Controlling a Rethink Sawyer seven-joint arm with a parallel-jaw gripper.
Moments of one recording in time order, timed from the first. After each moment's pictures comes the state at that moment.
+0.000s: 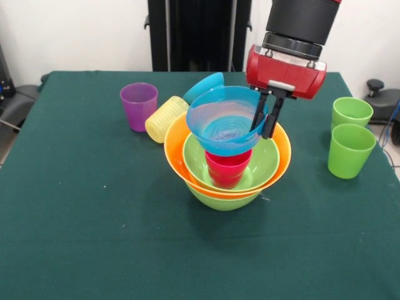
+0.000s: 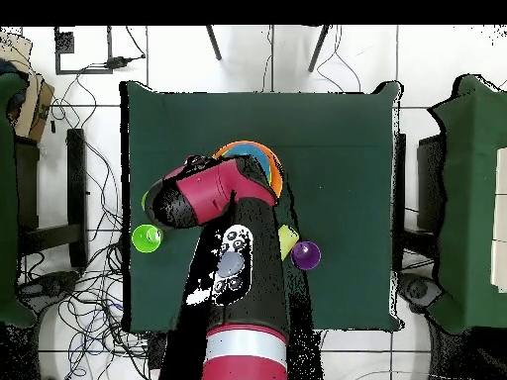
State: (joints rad) arm 0.01 -0.63 -0.06 1.45 -0.47 0.41 2.30
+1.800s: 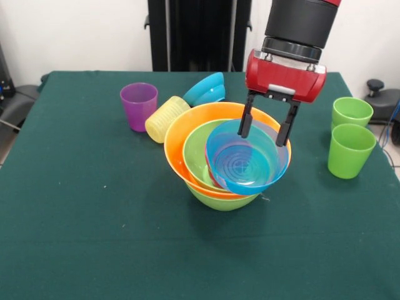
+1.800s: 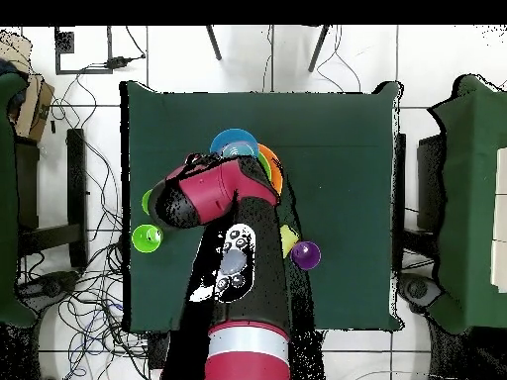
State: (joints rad) arm 0.01 -0.62 -0.06 1.45 -0.47 0.37 2.30
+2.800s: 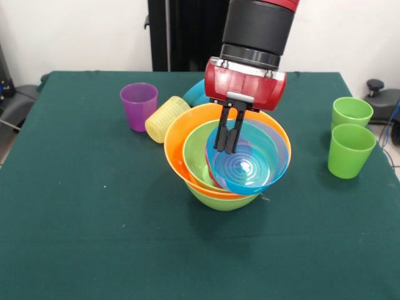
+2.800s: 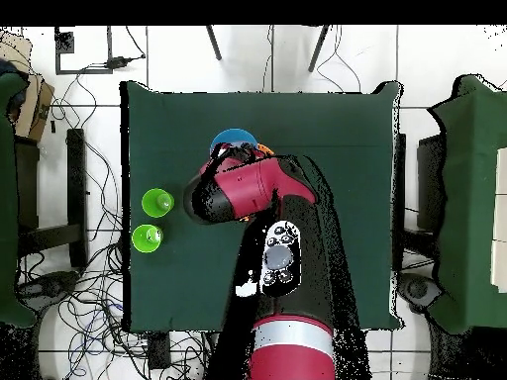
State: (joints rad) arm -0.10 -0.62 -0.03 1.45 -0.50 0.28 2.30
